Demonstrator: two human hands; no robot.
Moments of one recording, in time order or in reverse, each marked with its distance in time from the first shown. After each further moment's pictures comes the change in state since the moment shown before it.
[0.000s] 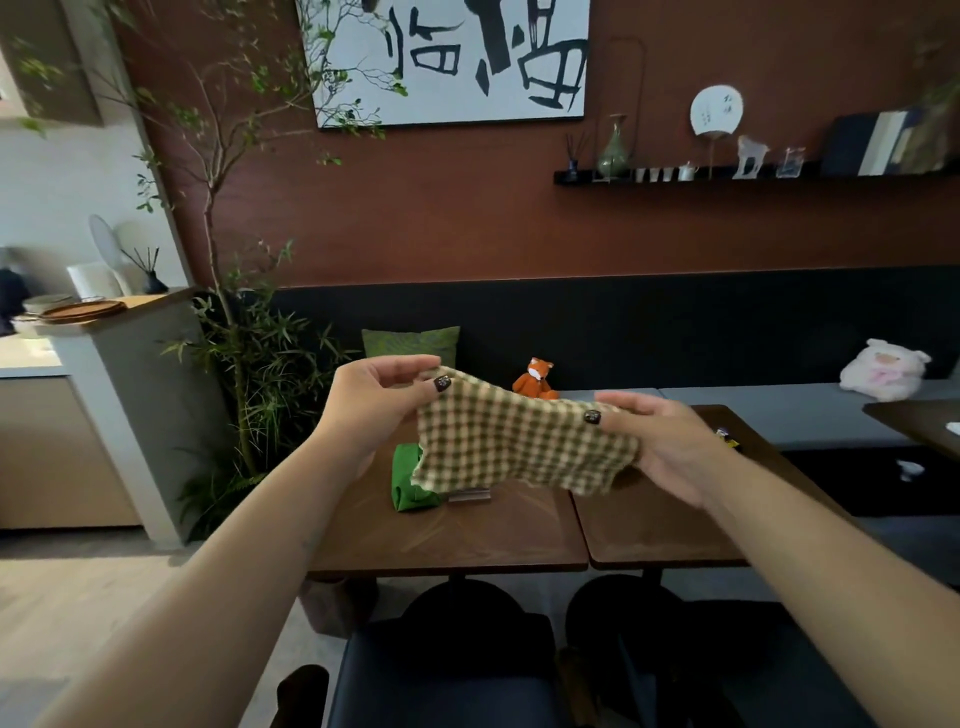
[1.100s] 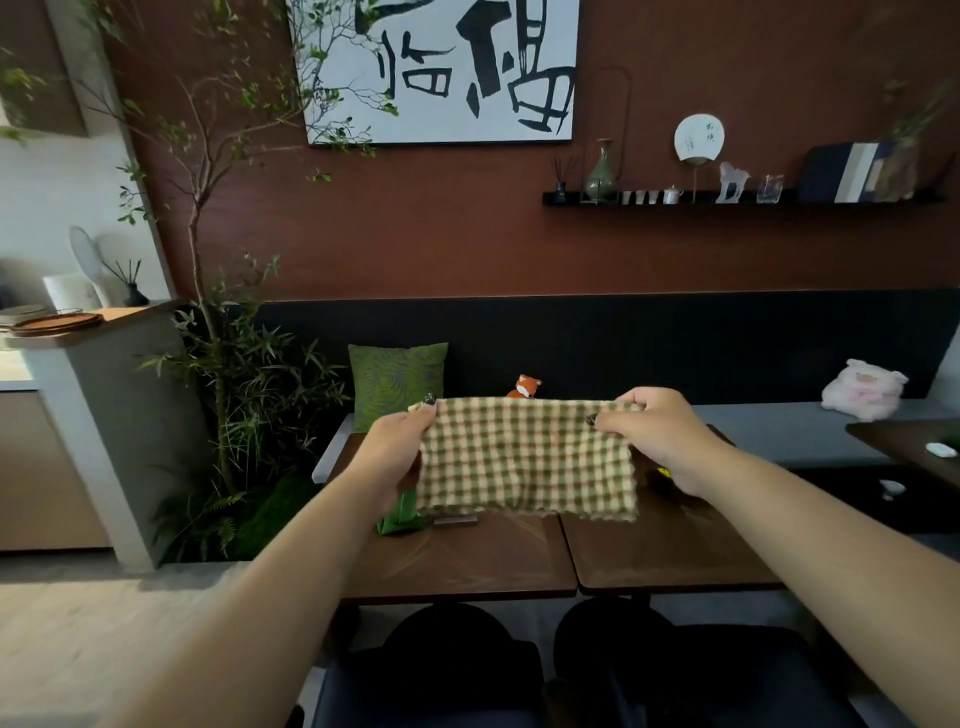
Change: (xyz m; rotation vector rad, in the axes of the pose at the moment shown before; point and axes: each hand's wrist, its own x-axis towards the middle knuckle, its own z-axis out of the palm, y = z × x) left_hand 0.038 -0.051 0.030 -0.026 -0.029 -0.401; right_hand 0.027 -0.024 -0.001 -0.639 0.290 -0.106
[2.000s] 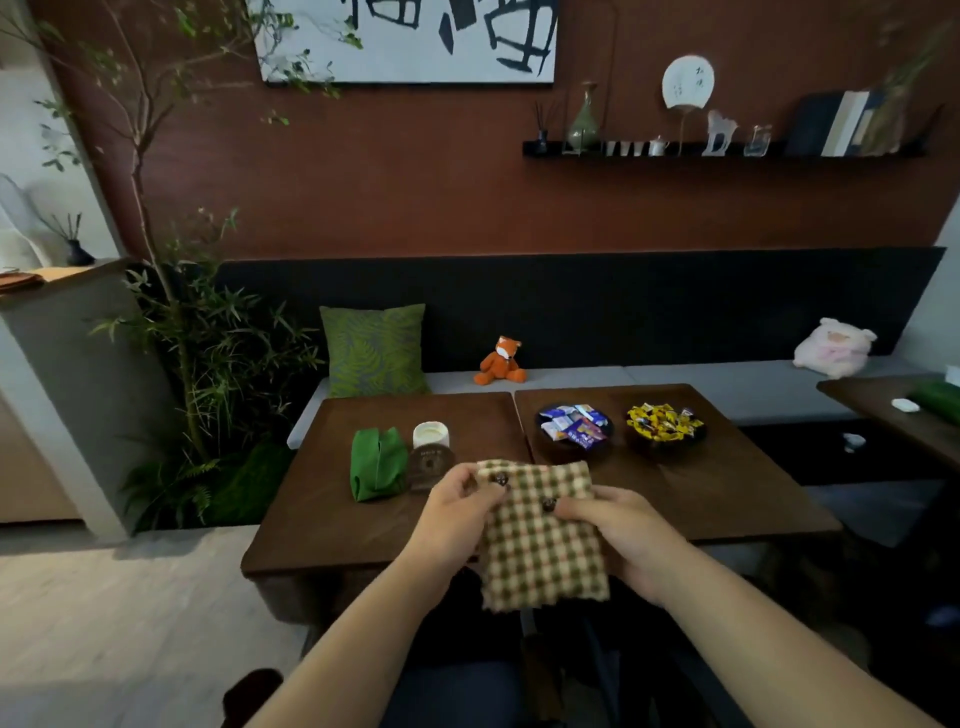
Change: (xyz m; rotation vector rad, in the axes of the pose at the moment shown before) left_hand -0.031 -0.085 0.075 -0.090 -0.198 0.000; right_hand -0.044 0.090 0.047 0.418 -0.225 0.417
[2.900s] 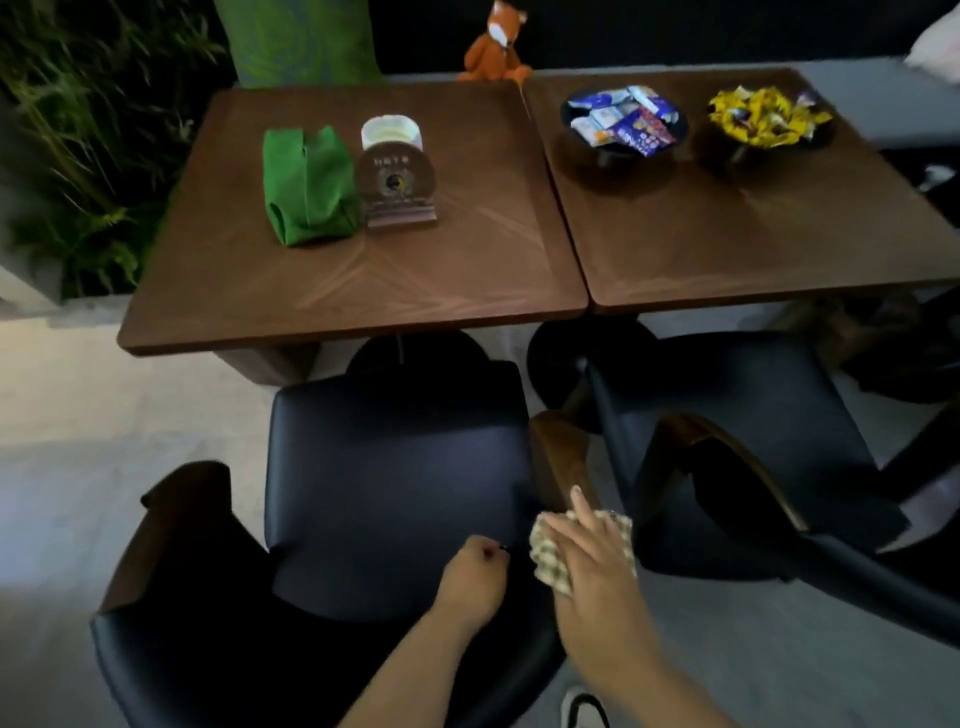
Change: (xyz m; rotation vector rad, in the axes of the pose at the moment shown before) left_hand 0.012 -0.400 -0.032 0.626 -0.121 -0.698; right_hand 0.052 0.340 0.030 -0.991 0.033 -0.274
